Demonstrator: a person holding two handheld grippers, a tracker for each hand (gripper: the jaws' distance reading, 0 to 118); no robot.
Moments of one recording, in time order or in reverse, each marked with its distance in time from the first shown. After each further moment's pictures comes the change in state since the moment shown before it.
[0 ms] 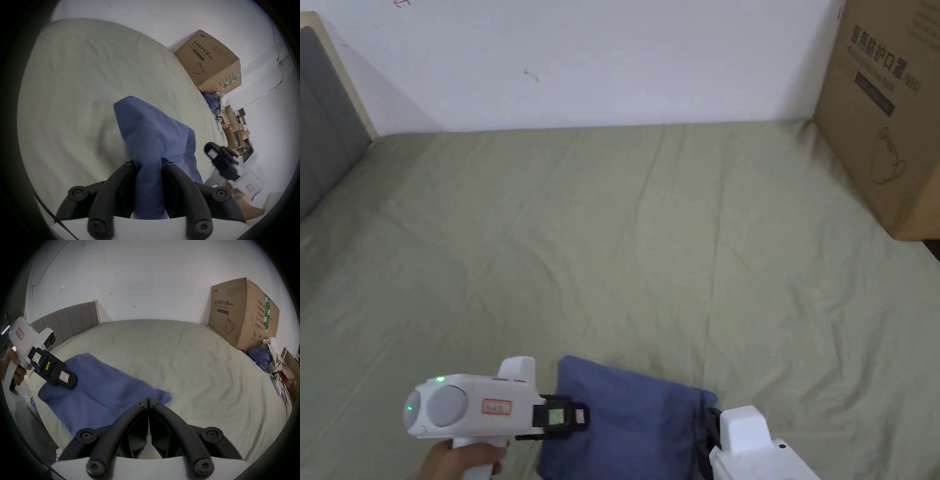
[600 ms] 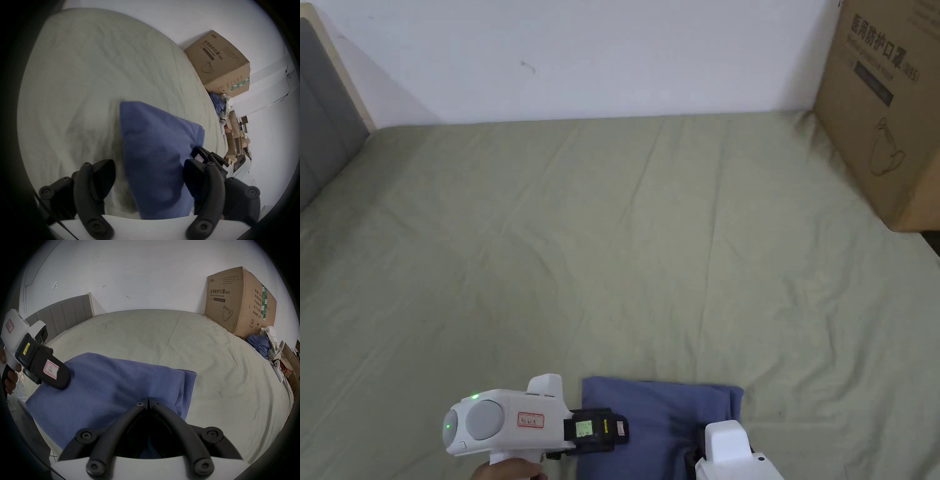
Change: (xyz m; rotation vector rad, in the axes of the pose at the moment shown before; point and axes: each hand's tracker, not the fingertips) left arm 0.025 -0.032 -0.066 -0.075 -0.068 0.136; right arm -0.001 -0.046 -0.028 -0.084 -0.041 -0.031
